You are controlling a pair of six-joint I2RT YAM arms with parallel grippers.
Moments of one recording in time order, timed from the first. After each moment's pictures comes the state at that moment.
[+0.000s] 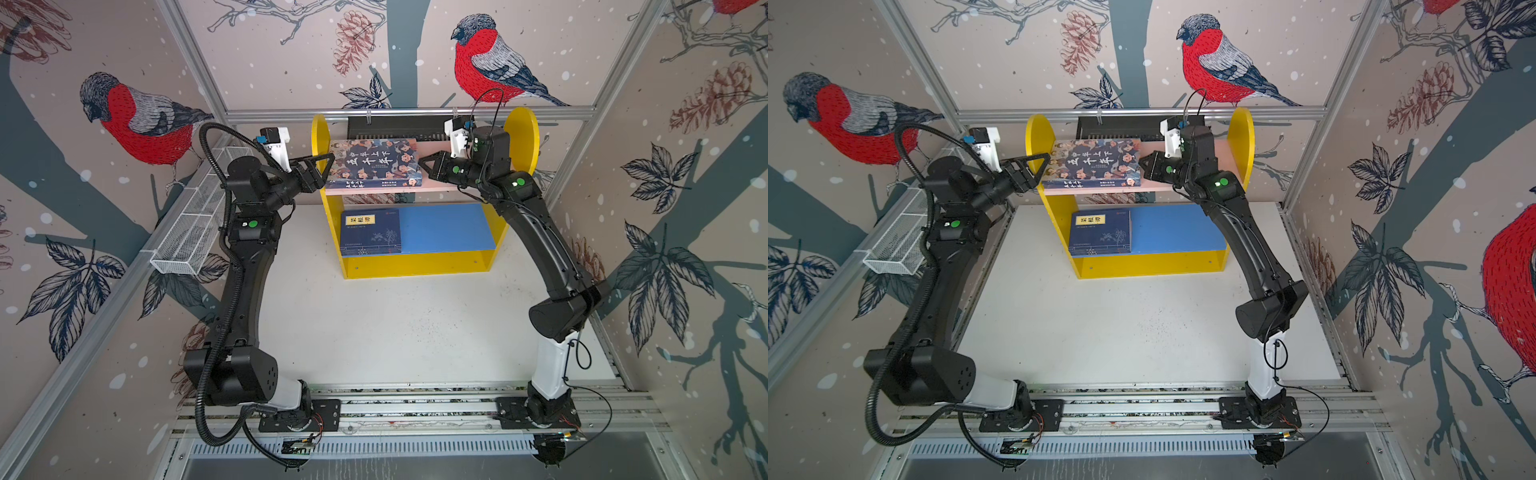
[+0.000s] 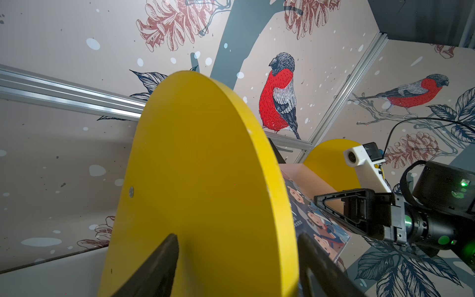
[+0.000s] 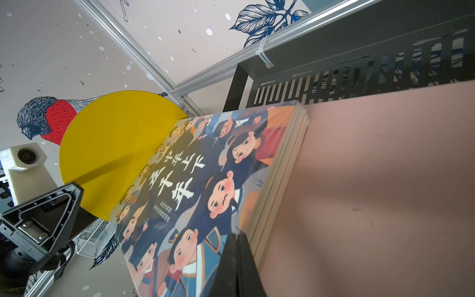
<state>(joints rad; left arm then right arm) 0.06 1.46 1.59 -0.02 0.71 -0.49 0.50 1.97 2.37 -0.65 -0.40 0.53</state>
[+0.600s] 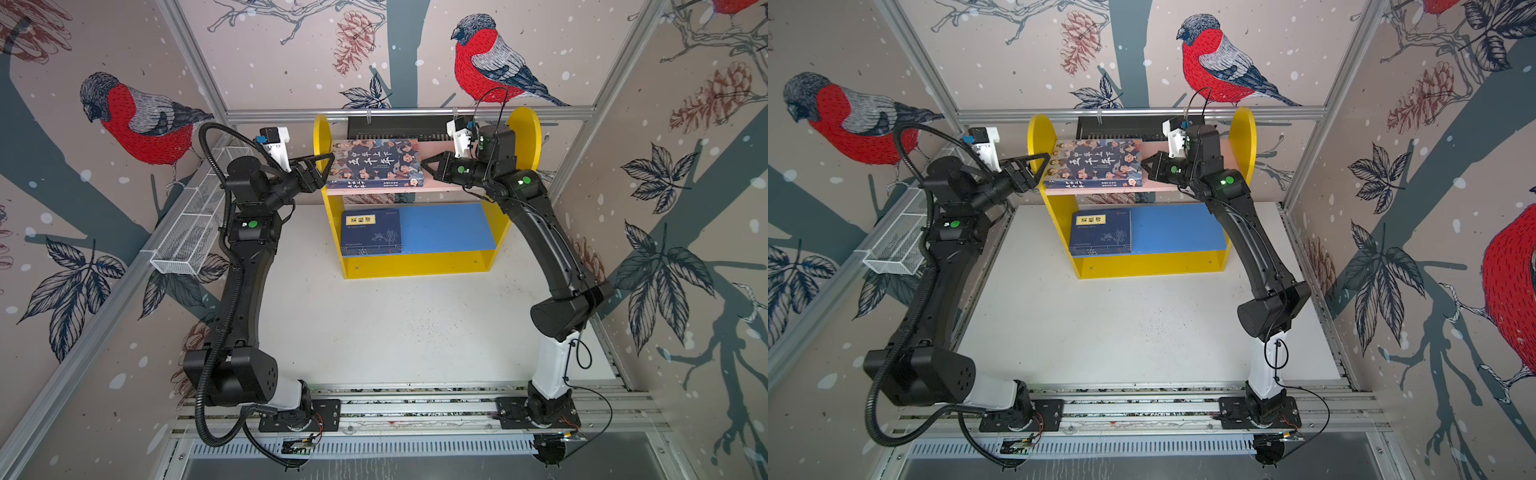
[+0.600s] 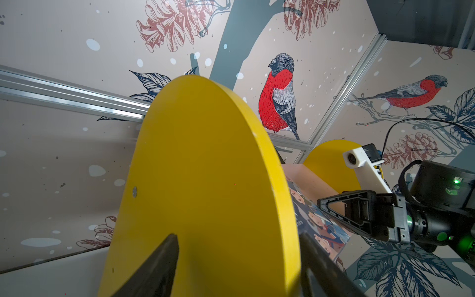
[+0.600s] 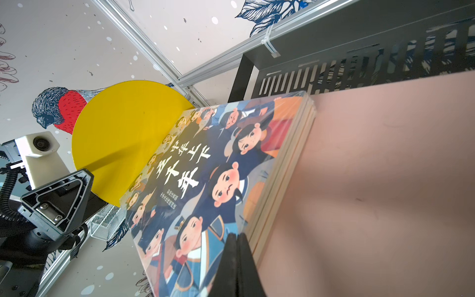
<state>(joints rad) 0.06 1.46 1.59 -0.02 0.71 -0.49 0.47 1.96 2.38 -0.68 -0.47 0.52</state>
